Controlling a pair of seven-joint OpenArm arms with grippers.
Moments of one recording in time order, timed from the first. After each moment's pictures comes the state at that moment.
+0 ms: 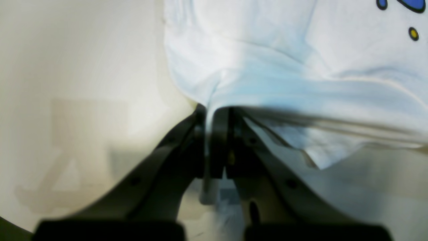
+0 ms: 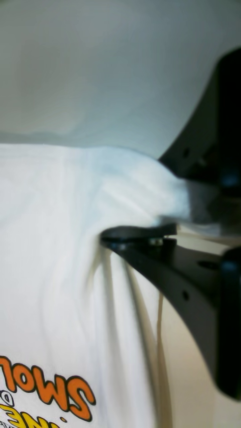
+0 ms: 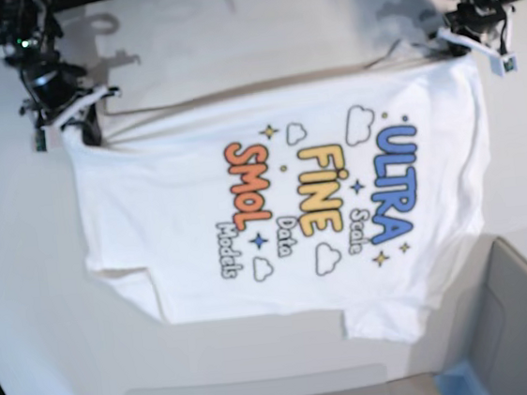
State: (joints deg) left arm 23.3 -6.3 -45.3 104.7 -25.2 -20.5 63.6; right arm -27.4 14.0 15.9 105.8 27.3 13.9 -28.8
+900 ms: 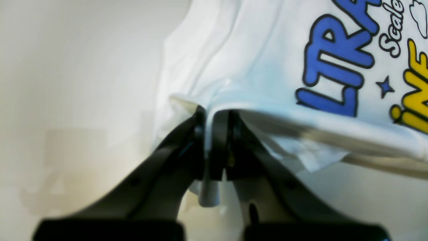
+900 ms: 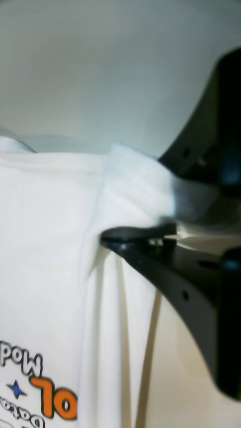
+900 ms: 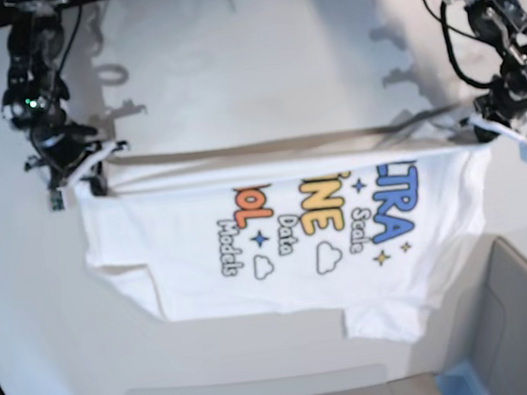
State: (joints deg) left arm 0.7 -13.8 -40.6 95.5 -25.1 -20.0 70.5; right arm -10.2 13.8 12.9 99.0 19.5 14.6 -39.1
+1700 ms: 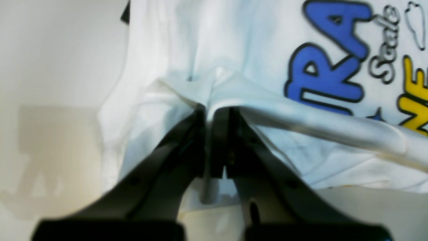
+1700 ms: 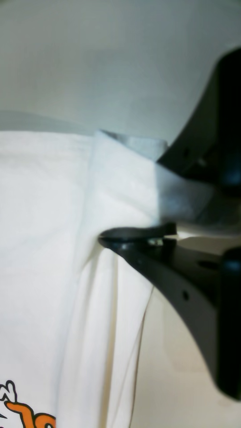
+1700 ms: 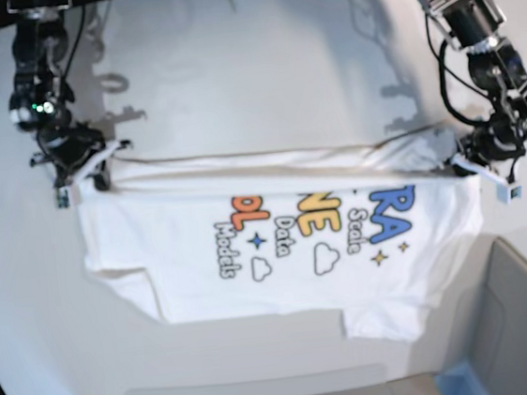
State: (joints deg) left arm -10.5 -18.8 -28.4 75.0 -24.2 -19.4 62.5; right arm -8.8 13.8 11.9 94.7 19.0 14.1 -38.8
